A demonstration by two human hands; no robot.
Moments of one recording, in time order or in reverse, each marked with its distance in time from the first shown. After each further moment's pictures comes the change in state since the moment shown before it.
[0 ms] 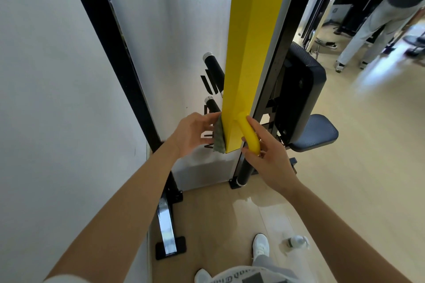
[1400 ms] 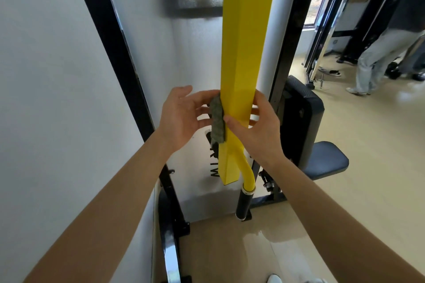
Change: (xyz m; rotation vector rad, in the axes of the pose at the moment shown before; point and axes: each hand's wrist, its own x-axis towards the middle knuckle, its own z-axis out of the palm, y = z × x) left_hand -0.050 0.140 0.034 -0.060 0.057 0.303; right_hand 0.080 -0.116 -0.003 -0.028 0.285 -0.184
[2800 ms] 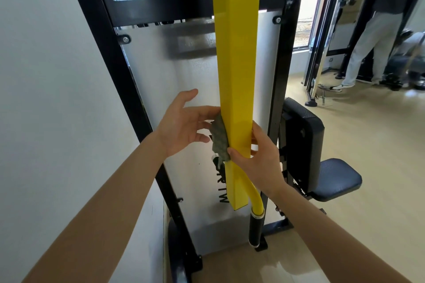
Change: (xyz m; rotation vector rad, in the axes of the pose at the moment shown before) left_hand 0.008 0.062 -0.002 0.239 -0.164 -0.117; right_hand -0.007 0.019 0.002 -0.035 -0.005 -0.039
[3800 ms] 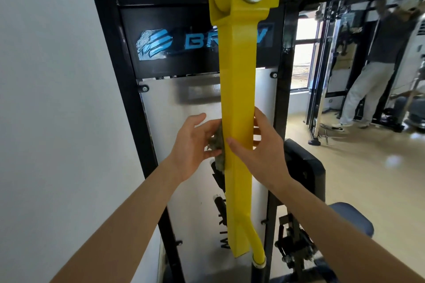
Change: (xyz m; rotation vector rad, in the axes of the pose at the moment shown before) left_hand -0.003 0.046 0.036 -0.003 0.183 0.183; right_hand 0.069 -0.095 -0.035 0.018 0.090 -0.187
